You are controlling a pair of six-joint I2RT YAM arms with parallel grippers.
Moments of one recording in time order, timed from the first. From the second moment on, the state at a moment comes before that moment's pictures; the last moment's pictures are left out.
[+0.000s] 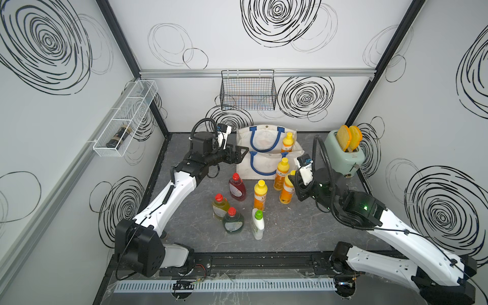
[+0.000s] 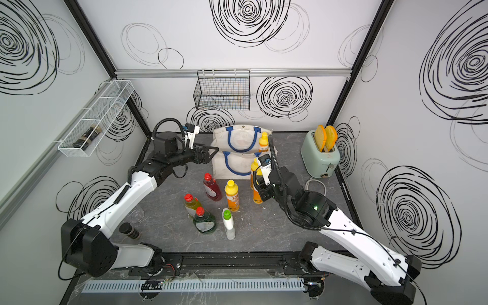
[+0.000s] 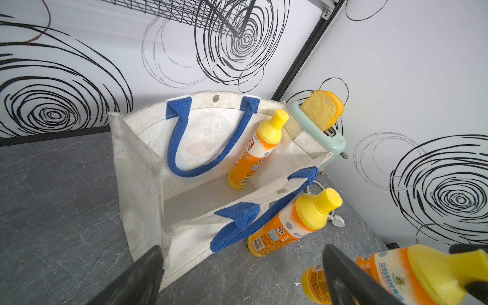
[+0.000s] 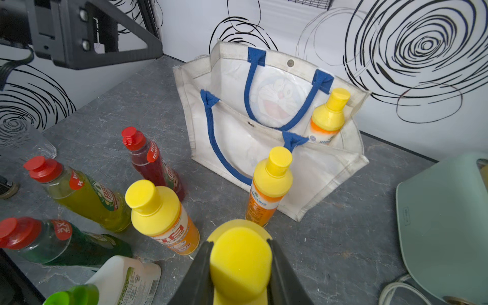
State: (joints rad) left arm -0.29 1.37 1.17 -0.19 0.49 -0.28; right arm 0.89 0.94 1.11 -0.66 0.34 0.14
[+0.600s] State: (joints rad) left arm -0.29 1.37 1.17 -0.19 0.49 -0.28; right arm 0.72 1.10 1.41 -0.74 0.19 0.06
